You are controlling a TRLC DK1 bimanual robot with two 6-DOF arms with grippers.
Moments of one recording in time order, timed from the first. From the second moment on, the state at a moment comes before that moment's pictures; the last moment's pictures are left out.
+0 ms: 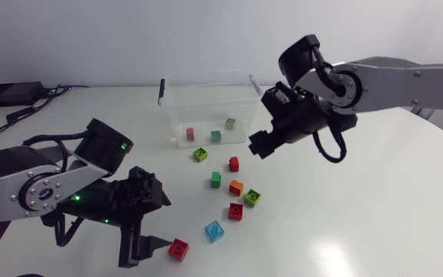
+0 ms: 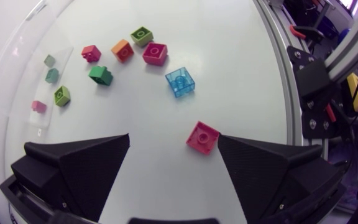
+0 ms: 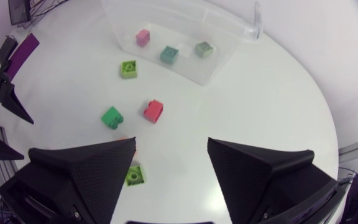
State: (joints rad) left arm -0.52 1.34 0.67 -0.50 0.35 0.87; right arm 0.46 1.64 1.17 -0.53 -0.02 -0.14
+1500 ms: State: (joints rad) left arm -0.48 1.44 0.99 -0.56 0.34 0.98; right arm 0.59 1.84 0.95 -0.36 0.02 -0.16
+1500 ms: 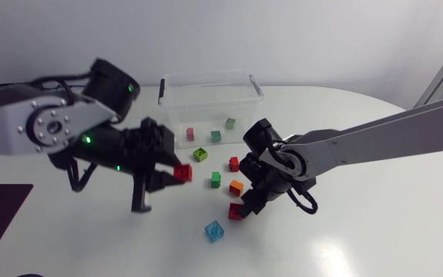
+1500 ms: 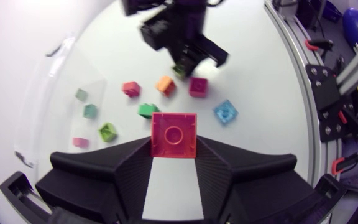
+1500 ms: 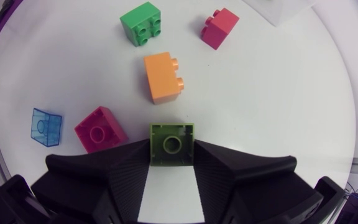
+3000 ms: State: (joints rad) left arm -0.38 1.52 1.11 0.02 0.15 0.46; right arm 0.45 1.97 1.70 -0.49 0.03 -0.14
